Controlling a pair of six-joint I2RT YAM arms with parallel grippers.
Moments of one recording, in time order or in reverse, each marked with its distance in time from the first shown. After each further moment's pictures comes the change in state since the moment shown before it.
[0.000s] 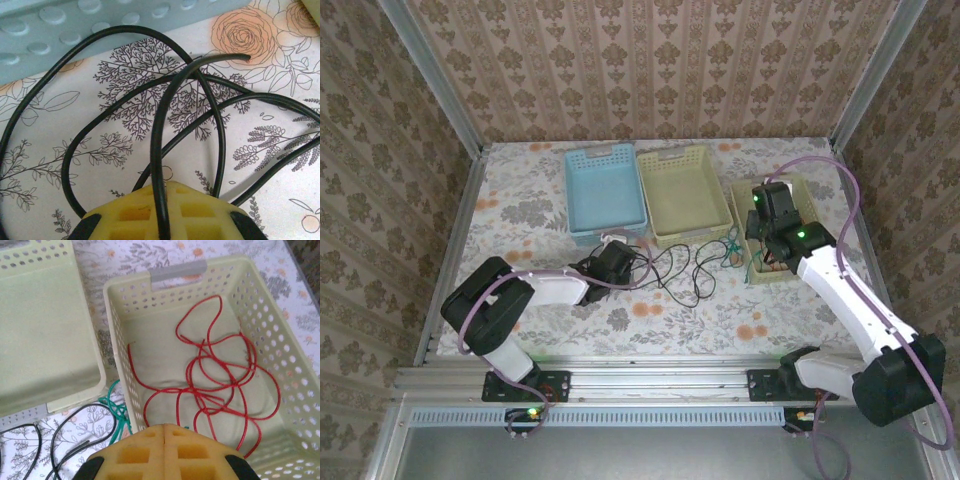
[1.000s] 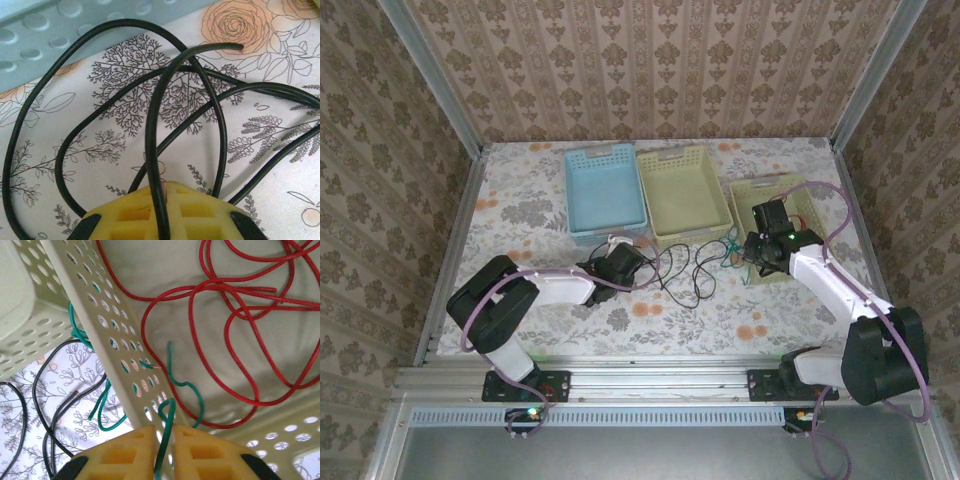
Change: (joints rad) left arm -0.052 0.027 0.046 -0.068 -0.072 0.023; right arm -0.100 0.101 -0.168 0.022 -0.256 0.236
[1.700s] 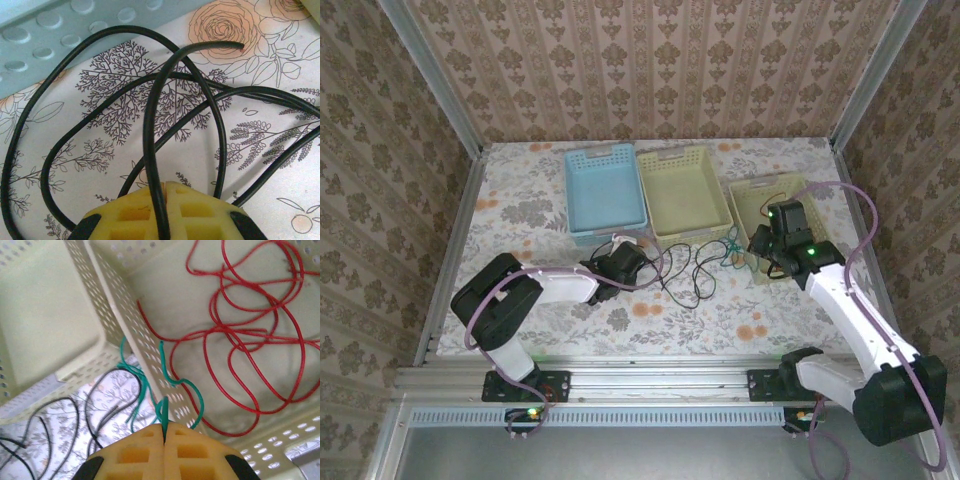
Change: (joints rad) left arm -0.006 0.026 0.030 -0.012 0.000 0.019; right arm 0.011 -0.219 -0.001 0.030 0.015 -0.001
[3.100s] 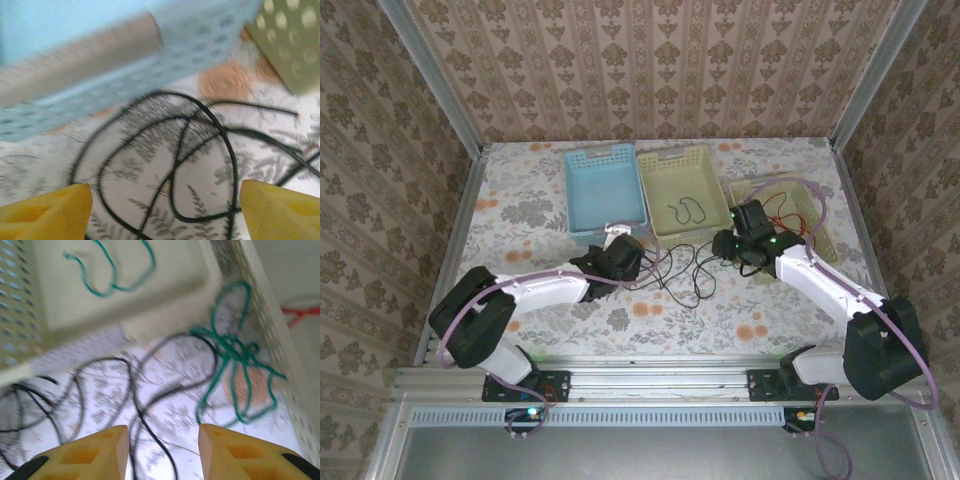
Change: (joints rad) left arm -0.012 -0.159 0.043 -0.108 -0.142 -0.036; right arm 0.150 0.253 0.008 0.107 -0.105 -0.018
